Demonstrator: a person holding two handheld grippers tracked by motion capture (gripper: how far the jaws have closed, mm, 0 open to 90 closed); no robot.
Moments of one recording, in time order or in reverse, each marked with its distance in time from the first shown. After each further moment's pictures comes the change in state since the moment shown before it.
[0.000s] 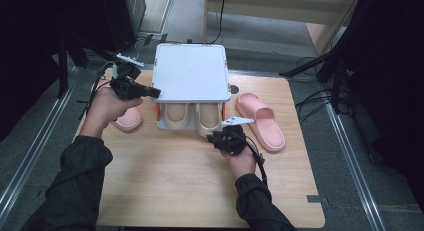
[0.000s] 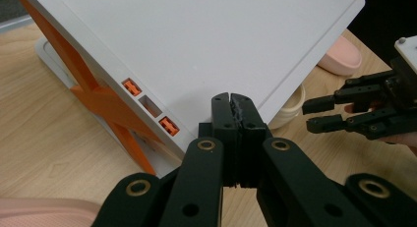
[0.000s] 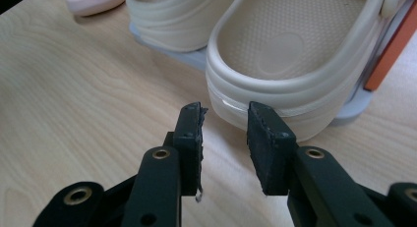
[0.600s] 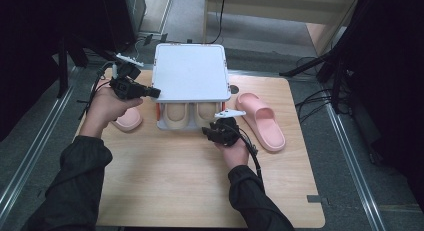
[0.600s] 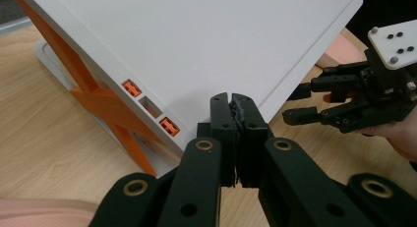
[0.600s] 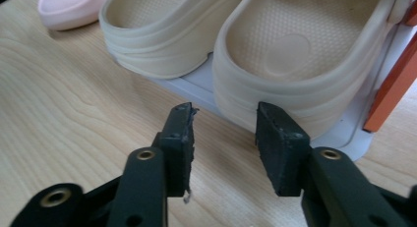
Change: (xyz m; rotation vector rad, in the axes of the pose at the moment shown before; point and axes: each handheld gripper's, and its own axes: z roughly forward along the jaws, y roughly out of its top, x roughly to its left) left arm 0.001 0.000 -0.001 -0.005 -0.001 0.003; right arm -0.004 0.017 0.025 -0.017 -0.039 -0.020
